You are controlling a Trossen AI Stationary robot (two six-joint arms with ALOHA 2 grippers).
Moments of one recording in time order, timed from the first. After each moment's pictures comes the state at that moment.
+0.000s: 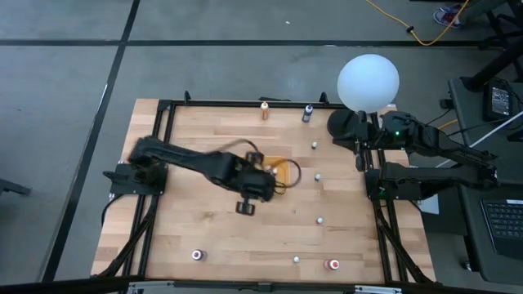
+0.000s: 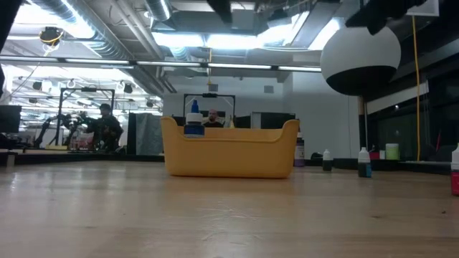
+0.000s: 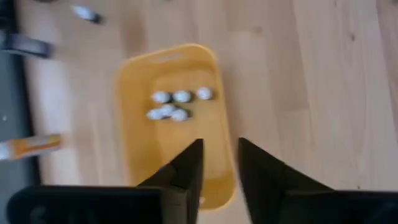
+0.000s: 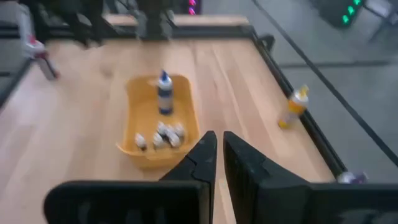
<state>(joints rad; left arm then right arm) -0.26 1.92 2.01 -1.29 -0.31 -0.04 -0.25 0.63 0.86 -0.65 -0.07 -0.11</state>
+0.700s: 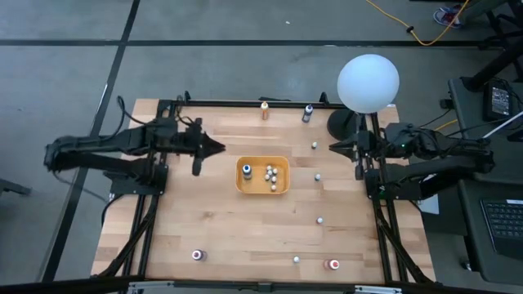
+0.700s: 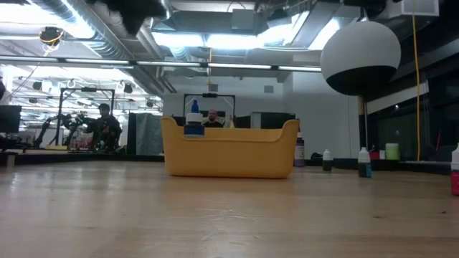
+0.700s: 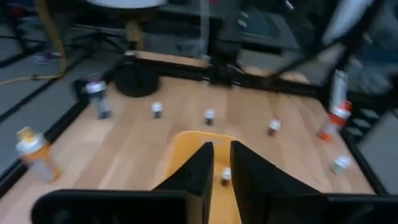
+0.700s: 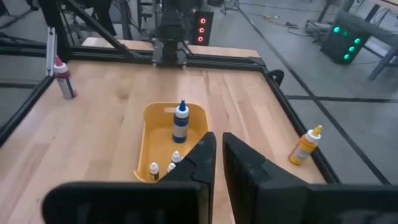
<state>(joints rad) 0.14 0.78 0.73 -0.23 0.04 -0.12 0.04 0.65 0.86 -0.53 0.17 -0.07</state>
